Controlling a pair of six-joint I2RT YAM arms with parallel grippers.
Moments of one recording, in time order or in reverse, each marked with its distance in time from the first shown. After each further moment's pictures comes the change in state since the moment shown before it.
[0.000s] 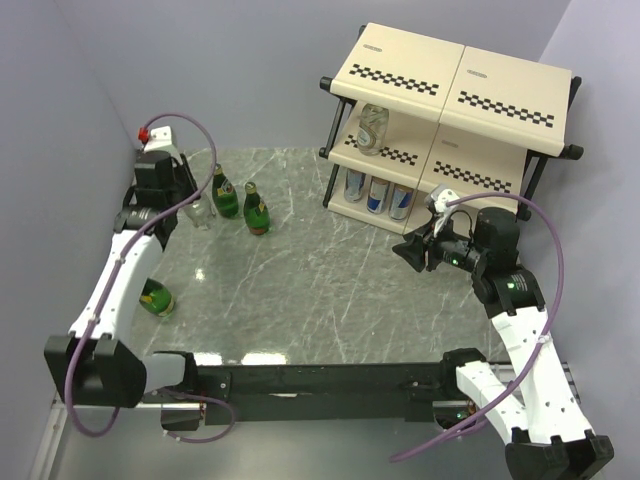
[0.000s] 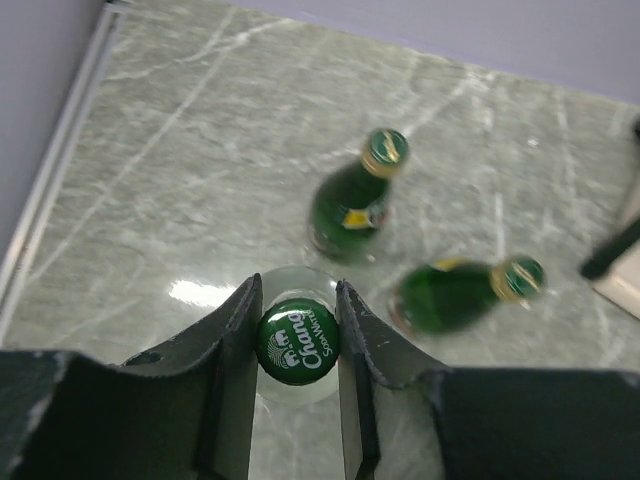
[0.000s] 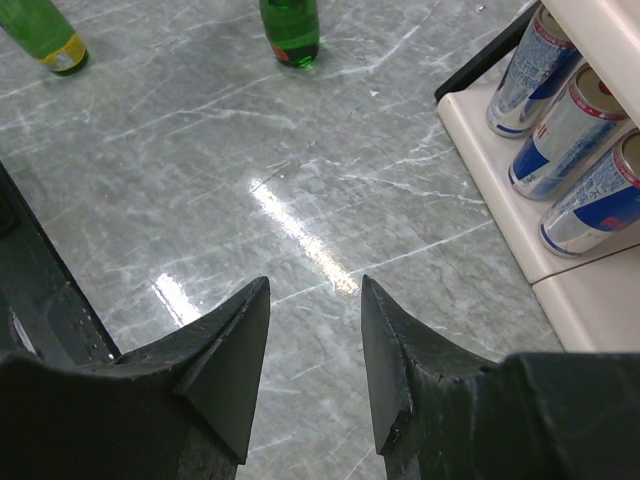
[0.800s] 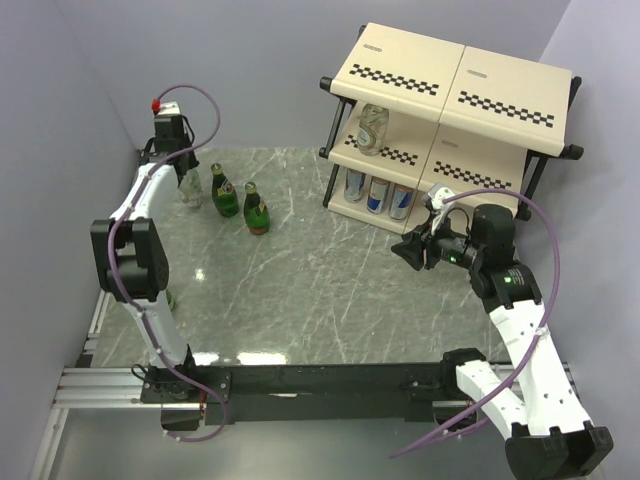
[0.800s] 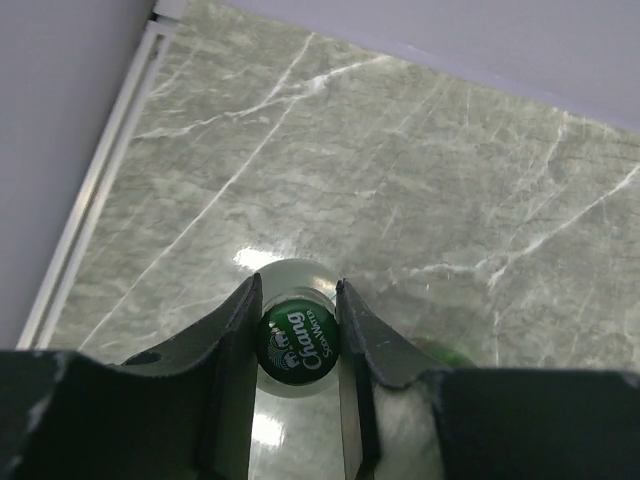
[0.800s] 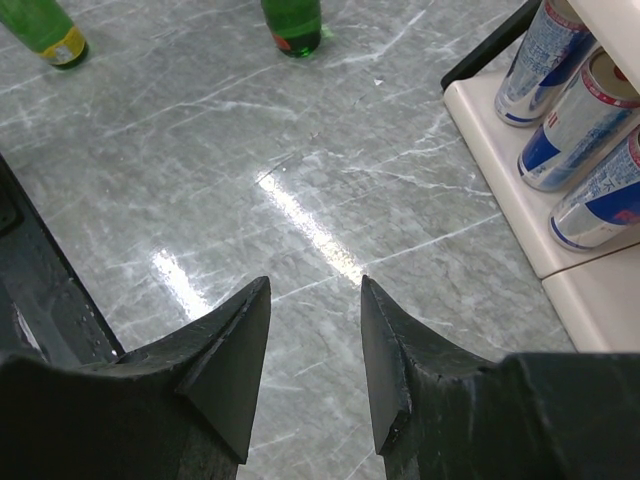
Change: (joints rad) left arm 0.090 0.656 0.469 0.043 -0.071 0.056; right arm 0.000 0.036 0.000 0.000 -0.005 0.000
